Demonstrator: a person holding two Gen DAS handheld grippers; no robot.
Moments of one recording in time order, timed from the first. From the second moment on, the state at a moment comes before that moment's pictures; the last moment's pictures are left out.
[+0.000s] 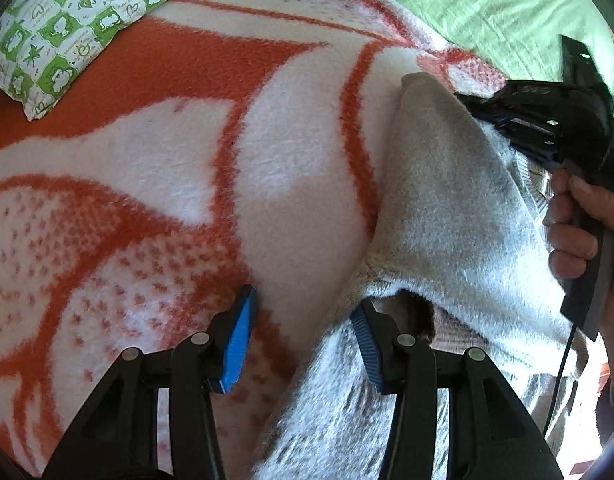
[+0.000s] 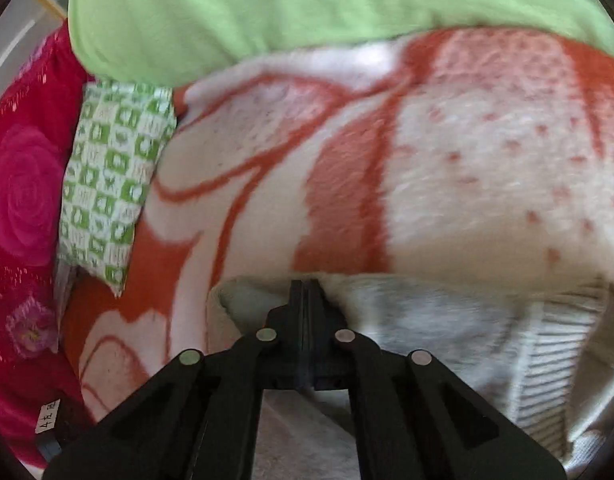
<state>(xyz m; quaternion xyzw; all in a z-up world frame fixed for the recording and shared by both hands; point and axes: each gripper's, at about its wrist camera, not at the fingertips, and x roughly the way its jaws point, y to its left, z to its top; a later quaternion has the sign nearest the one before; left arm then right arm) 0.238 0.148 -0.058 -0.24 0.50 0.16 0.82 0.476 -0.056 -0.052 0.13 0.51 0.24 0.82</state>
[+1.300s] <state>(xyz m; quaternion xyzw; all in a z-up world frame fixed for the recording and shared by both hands) -0.009 0.080 -0.043 -0.16 0.58 -0.02 0.80 -0.014 -0.293 -0.014 0.23 0.50 -0.06 0.83</state>
